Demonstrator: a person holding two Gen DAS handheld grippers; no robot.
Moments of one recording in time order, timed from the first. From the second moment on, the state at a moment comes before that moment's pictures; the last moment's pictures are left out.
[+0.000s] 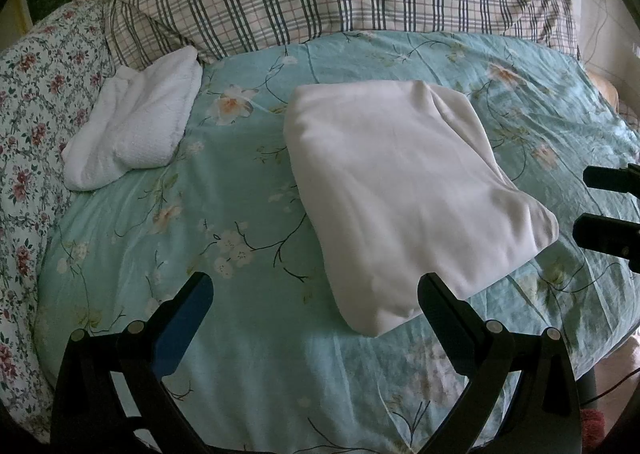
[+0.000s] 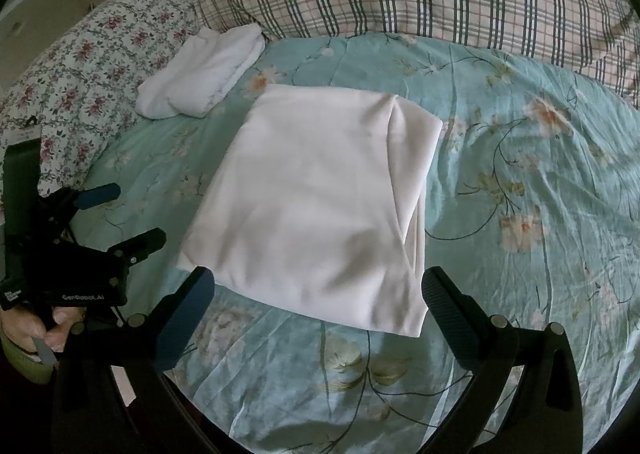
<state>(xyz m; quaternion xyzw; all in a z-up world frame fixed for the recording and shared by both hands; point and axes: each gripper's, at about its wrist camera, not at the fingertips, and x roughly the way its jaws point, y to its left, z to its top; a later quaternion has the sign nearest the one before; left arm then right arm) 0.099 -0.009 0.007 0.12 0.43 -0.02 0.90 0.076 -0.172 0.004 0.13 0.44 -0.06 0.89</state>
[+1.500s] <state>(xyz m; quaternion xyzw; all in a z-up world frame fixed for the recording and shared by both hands) 0.101 -0.013 0.009 0.11 0.43 -0.02 0.90 0.080 -0.170 0.010 0.13 0.43 -0.06 0.89</state>
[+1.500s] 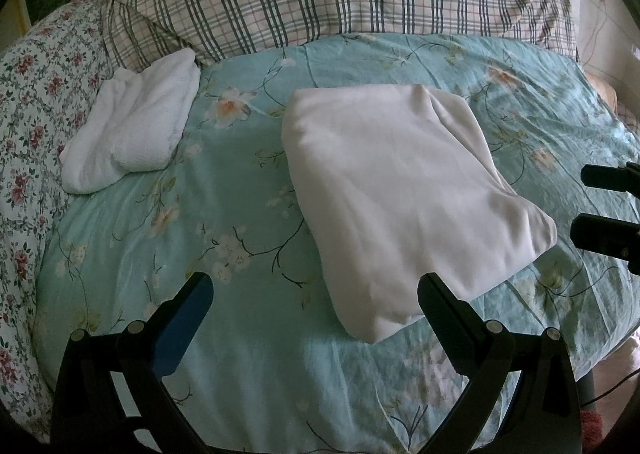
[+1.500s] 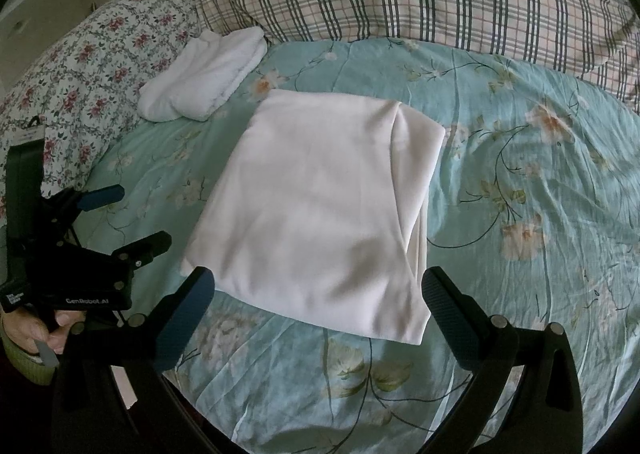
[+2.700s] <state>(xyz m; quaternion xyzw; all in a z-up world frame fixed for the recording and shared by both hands) 0.137 -0.010 0.006 0.10 0.44 -0.02 0.89 0.101 -0.199 0.001 0.14 0.44 -0.06 0.88</state>
